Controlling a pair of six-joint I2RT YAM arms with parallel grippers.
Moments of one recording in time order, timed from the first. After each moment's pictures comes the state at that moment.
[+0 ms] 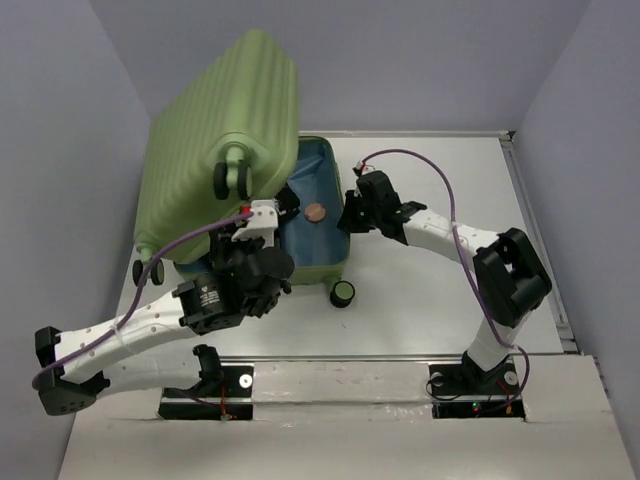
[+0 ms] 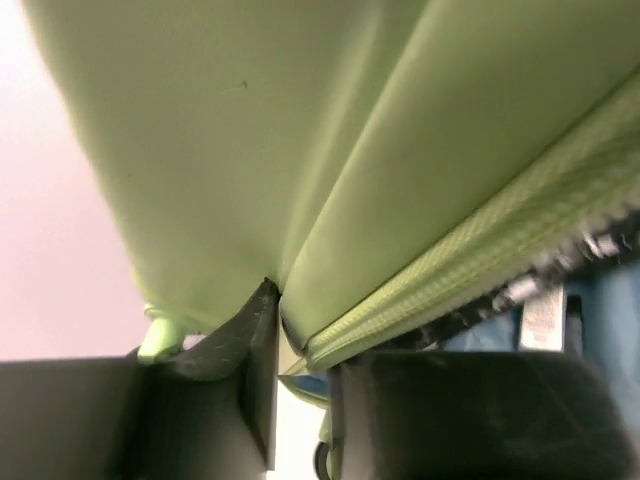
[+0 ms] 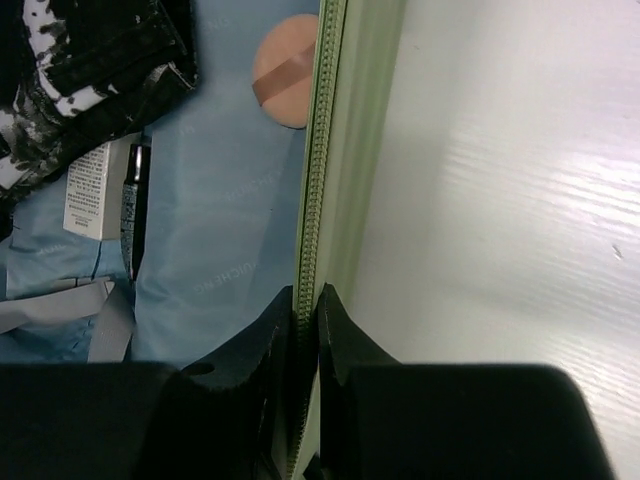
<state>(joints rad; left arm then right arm) -1.12 0.90 0.96 -0.49 -1.57 -0.06 0.63 1.78 1.24 -0.13 -0.06 0.52</state>
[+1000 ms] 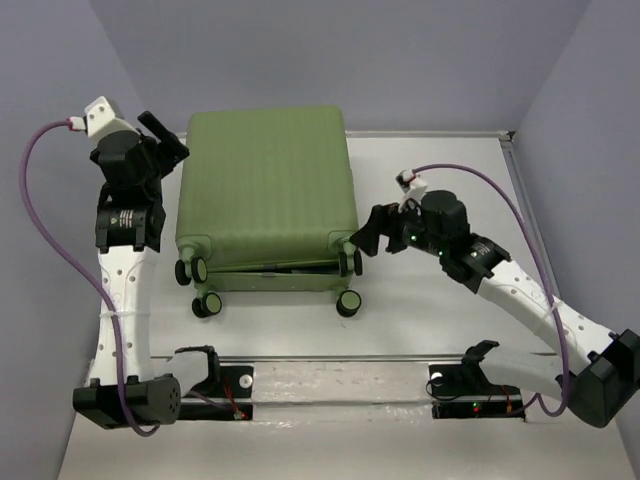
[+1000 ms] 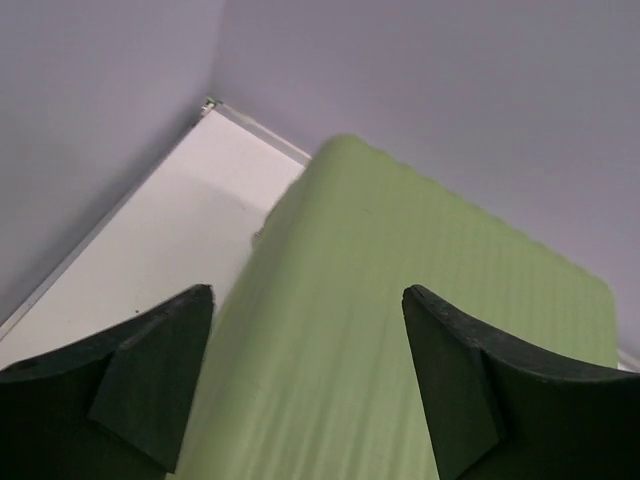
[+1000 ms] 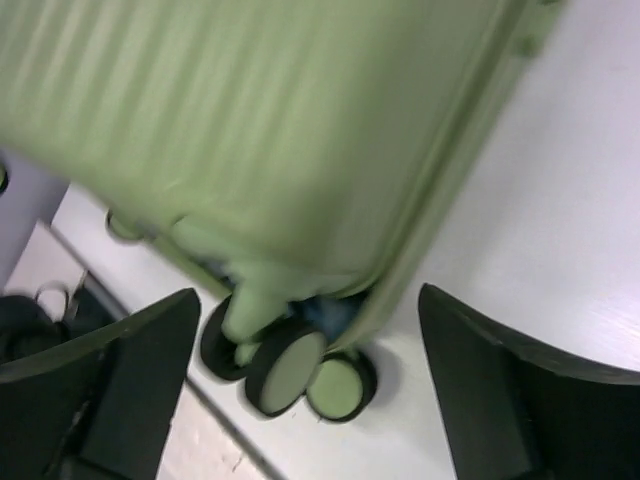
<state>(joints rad) -0.06 1.12 1.40 -0.47 -0.26 -0.45 0.51 1.10 0.93 -0.21 -0.23 0.45</state>
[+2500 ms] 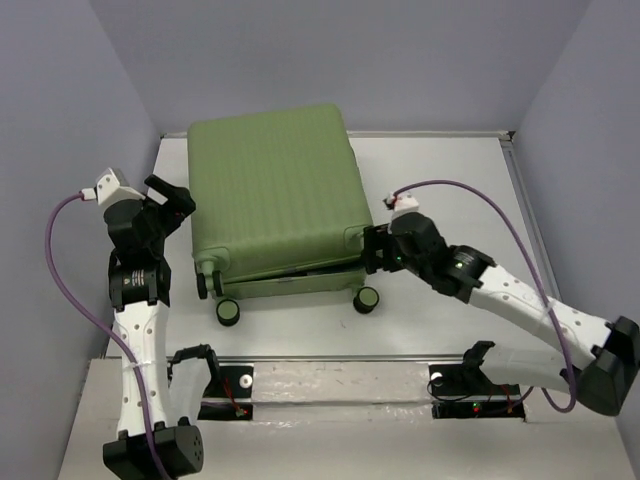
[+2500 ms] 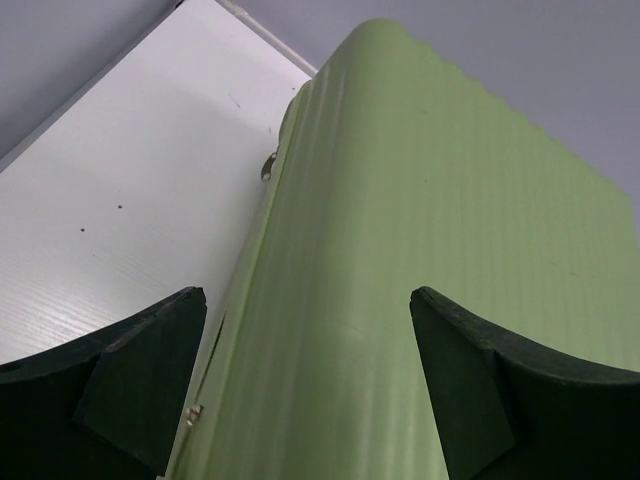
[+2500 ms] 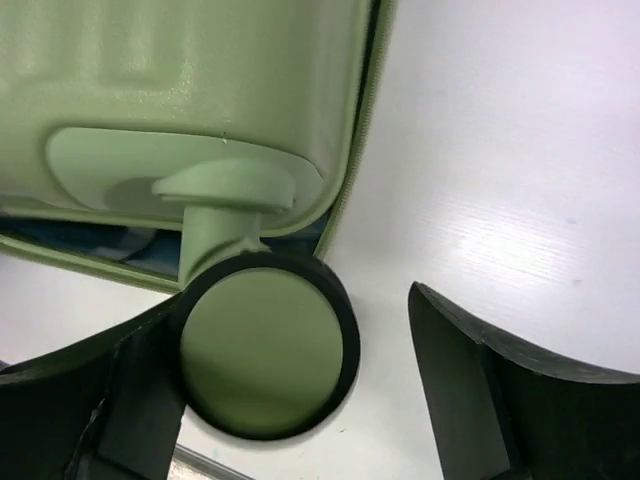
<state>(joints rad) 0.21 0.80 0.90 -0.34 -0.01 -0.56 0.85 1.15 0.95 -0.46 0.32 0.41</state>
